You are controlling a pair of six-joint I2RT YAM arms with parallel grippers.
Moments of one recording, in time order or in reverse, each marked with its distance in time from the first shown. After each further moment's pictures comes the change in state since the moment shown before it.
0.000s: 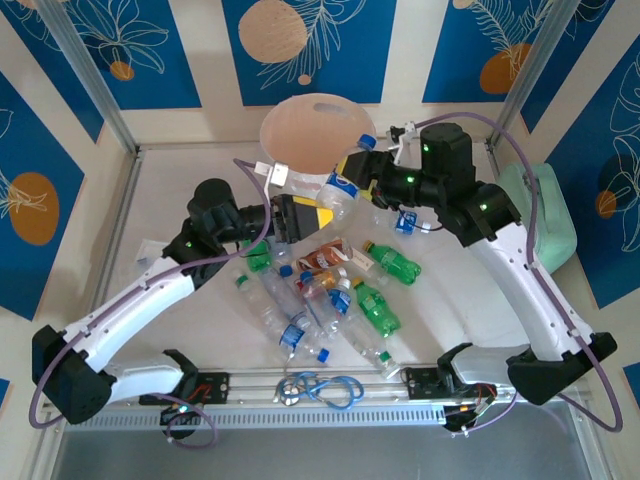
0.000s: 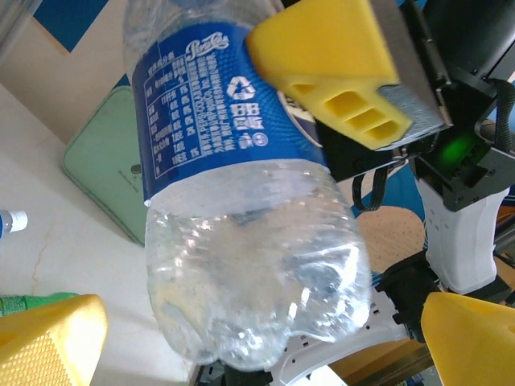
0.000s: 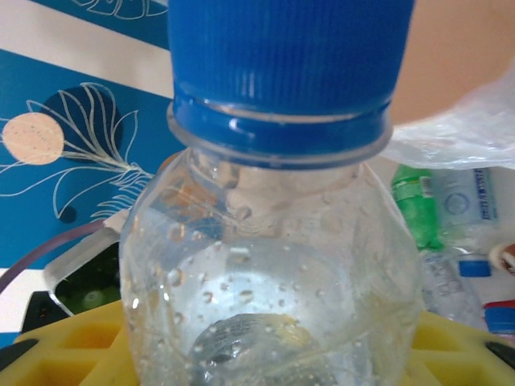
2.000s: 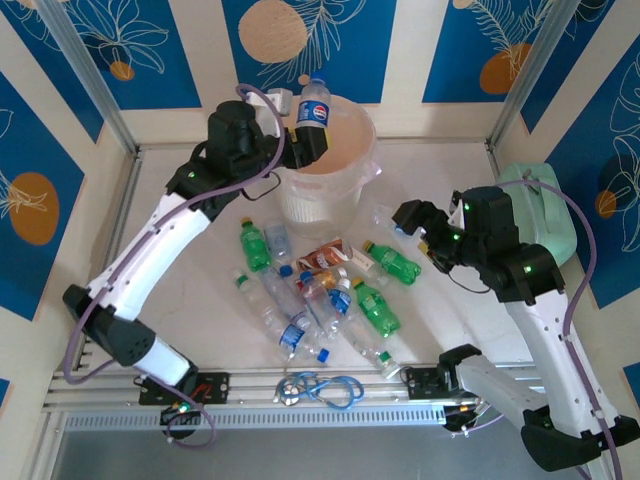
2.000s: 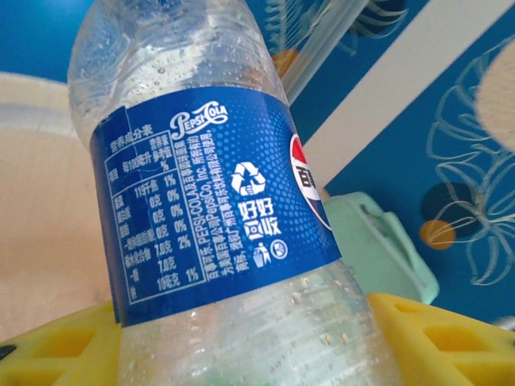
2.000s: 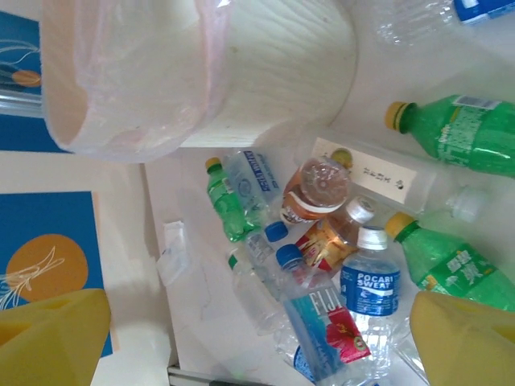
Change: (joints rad) left arm 0.072 0.383 0.739 -0.671 -0.488 0.310; right arm -0.202 -0.367 -0.317 -0.354 0.233 0.009
